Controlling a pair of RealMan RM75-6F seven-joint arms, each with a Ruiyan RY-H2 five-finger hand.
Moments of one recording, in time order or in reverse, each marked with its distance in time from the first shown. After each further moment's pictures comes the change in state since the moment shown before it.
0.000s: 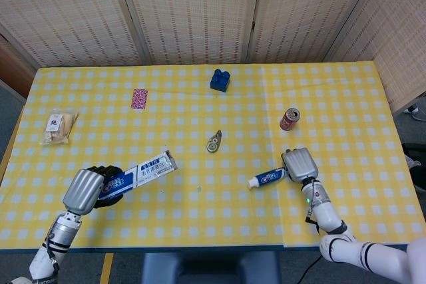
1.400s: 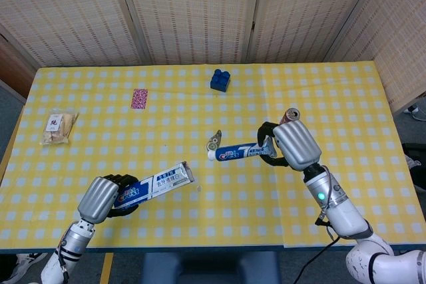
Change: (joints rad) left arm 0.004 -0.040 0.024 -0.085 0.051 -0.006 -0.006; right arm 0.033 0.492 0.216 -0.754 -0.115 0.144 0.371
